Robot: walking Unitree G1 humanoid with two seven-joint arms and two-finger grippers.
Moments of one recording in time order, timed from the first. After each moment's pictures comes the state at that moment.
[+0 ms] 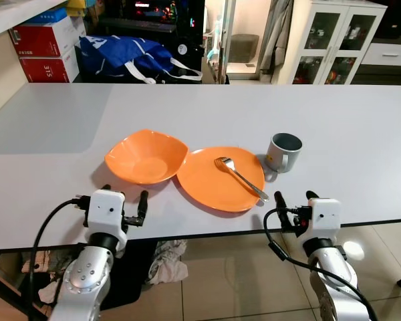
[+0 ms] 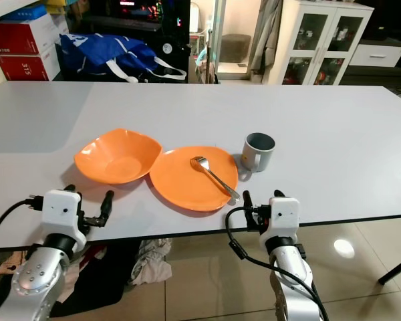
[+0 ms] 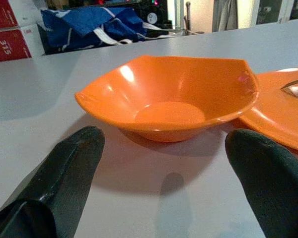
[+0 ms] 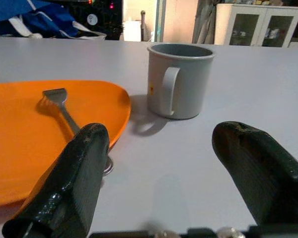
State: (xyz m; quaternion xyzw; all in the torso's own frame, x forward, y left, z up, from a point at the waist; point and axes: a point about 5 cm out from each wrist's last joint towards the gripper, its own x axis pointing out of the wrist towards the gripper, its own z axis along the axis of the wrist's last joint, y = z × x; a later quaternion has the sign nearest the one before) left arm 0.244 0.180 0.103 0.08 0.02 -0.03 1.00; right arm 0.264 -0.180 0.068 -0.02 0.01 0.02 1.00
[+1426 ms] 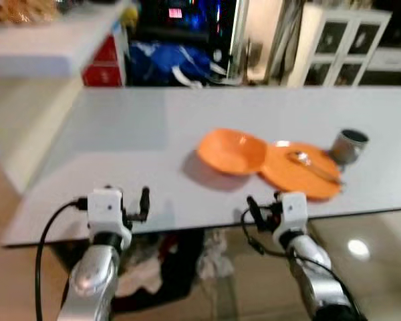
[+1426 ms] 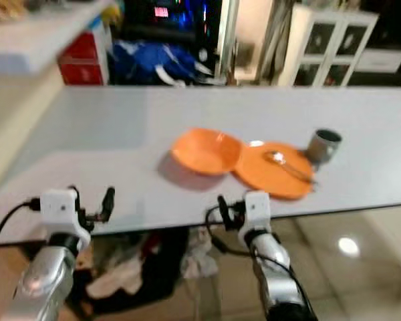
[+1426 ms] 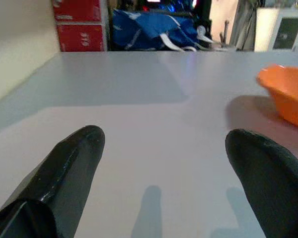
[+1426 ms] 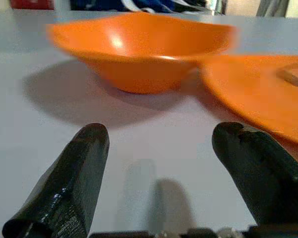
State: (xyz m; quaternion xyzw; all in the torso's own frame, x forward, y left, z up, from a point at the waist) left arm 0.245 0.174 0.111 0.03 0.01 0.00 1.00; right arm 0.292 -0.147 0.048 -0.01 0.07 0.12 0.99
